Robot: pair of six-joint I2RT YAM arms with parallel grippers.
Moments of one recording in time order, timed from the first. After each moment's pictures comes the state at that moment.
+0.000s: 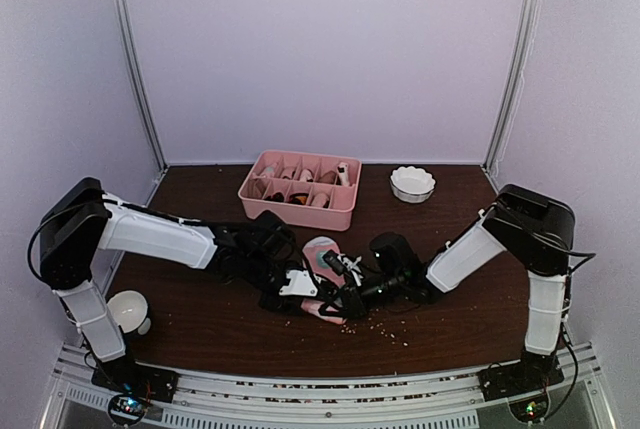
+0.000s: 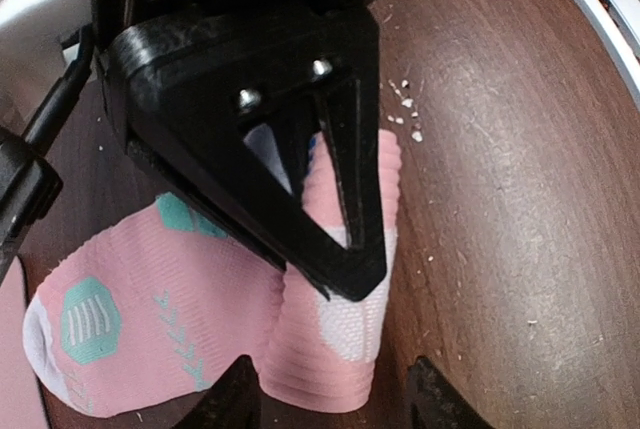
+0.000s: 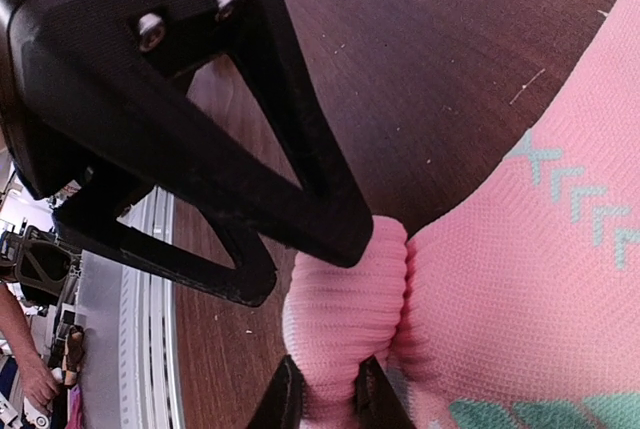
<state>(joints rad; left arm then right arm) -0.94 1.76 0.98 -0.22 0.33 0.90 0.85 2.00 0.78 0.57 -0.72 0.39</state>
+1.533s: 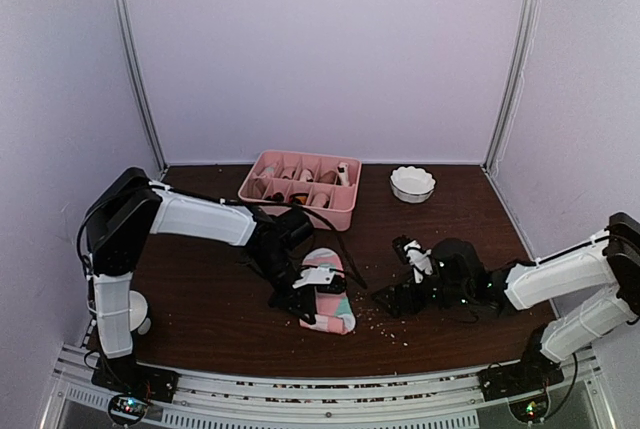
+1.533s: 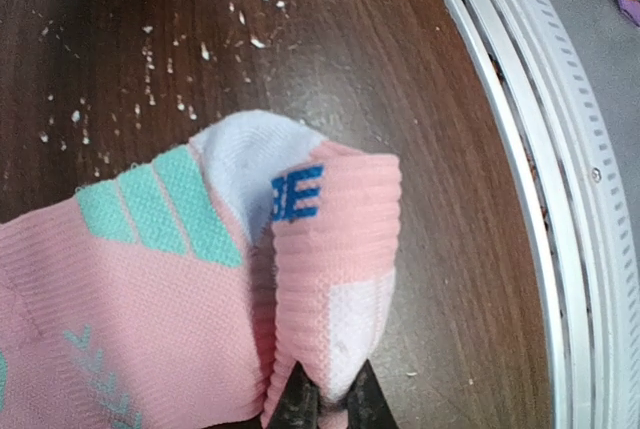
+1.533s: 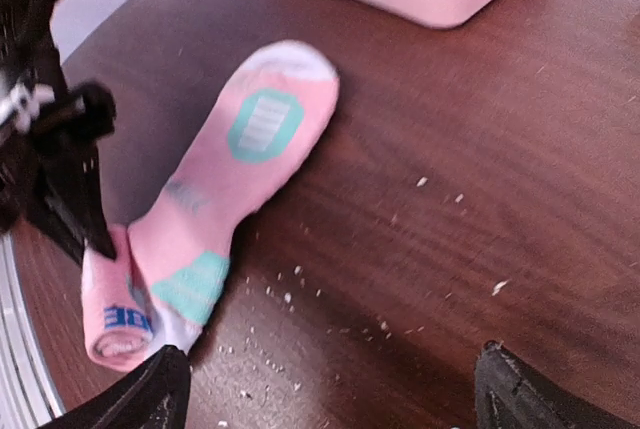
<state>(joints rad) -0.89 2.03 1.31 -0.68 0.66 0.81 0.85 1.40 0.39 0.38 -0.10 0.31</state>
